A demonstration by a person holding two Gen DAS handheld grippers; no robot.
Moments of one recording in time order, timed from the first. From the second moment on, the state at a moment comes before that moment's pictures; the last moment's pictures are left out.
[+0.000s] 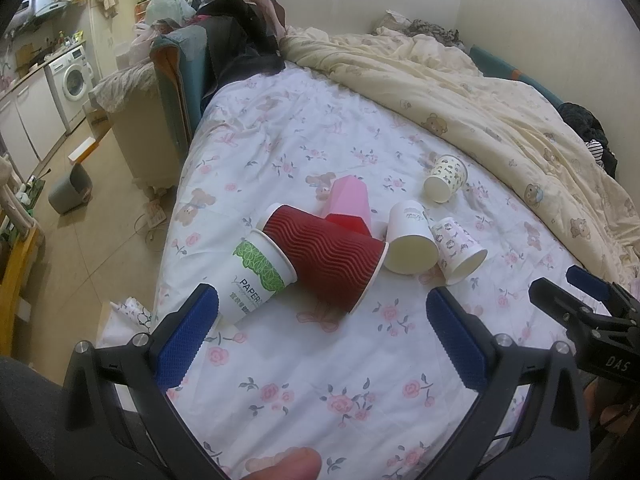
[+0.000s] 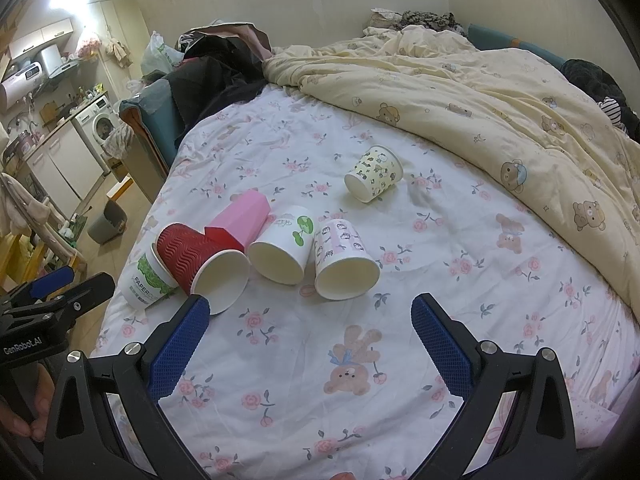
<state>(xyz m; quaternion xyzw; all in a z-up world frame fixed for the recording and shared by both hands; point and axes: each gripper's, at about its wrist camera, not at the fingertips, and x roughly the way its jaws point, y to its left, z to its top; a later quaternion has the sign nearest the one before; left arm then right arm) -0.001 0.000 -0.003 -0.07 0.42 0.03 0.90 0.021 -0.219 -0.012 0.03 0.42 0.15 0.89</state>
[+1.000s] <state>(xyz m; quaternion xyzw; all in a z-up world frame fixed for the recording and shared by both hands) -0.002 0.001 -0.009 -0.07 0.43 0.03 0.90 0.022 -0.220 -0.013 0.03 0.42 0.15 0.89</state>
